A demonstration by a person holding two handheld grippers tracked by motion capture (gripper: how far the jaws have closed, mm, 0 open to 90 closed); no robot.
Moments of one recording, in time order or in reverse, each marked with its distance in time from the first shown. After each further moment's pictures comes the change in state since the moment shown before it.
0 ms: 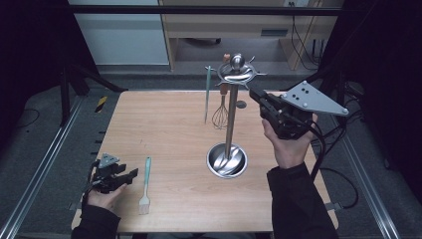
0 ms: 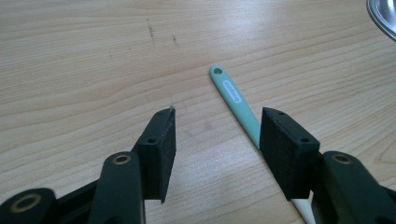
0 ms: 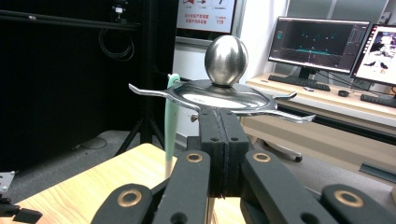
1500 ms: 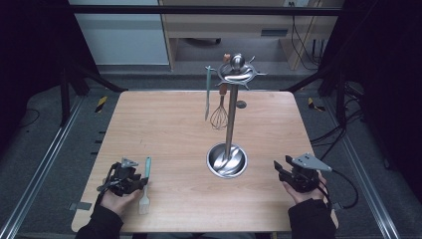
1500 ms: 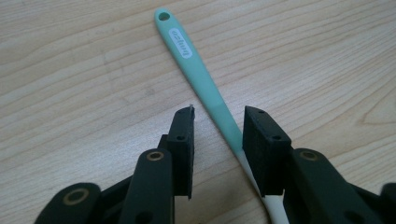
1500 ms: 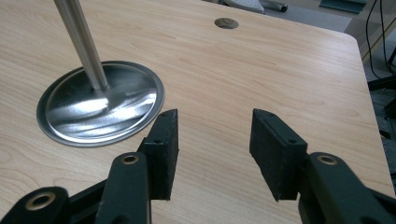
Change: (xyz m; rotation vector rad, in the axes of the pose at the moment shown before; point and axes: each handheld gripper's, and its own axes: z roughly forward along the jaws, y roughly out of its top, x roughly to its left) left arm -0.034 -0.001 0.025 0.209 -0.017 0.052; right arm -0.057 -0.235 -0.049 0.488 -0.192 0.094
